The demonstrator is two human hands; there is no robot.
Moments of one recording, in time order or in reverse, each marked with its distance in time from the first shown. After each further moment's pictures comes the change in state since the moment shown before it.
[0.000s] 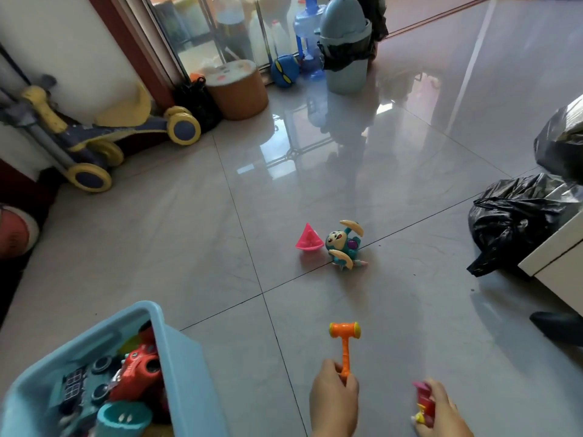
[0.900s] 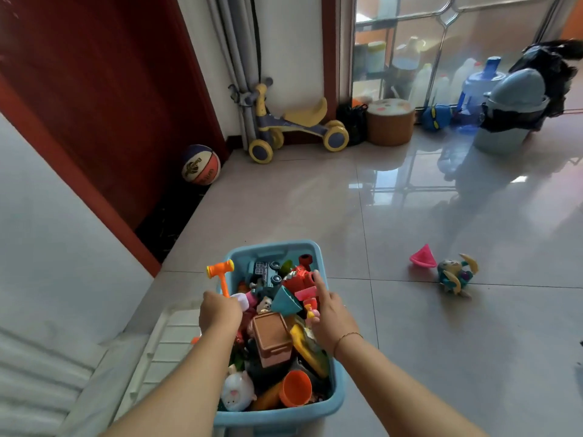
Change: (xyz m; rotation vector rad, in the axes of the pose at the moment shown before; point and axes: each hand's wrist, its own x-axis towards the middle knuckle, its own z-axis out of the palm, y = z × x) left_hand -0.139 -0.206 -0.313 -0.448 0.808 -0.547; right_hand -0.307 -0.235 0.124 -0.699 -0.660 -0.773
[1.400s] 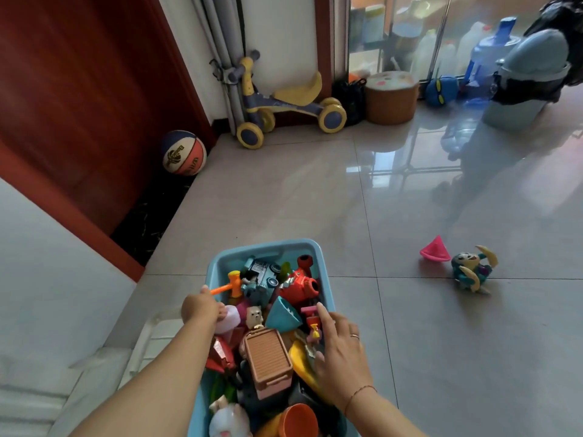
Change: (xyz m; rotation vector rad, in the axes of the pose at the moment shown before) left_hand 0.117 0.000 0.055 -0.344 -0.059 -0.182; right_hand 0.015 0.037 0.044 -0.144 0.035 -0.014
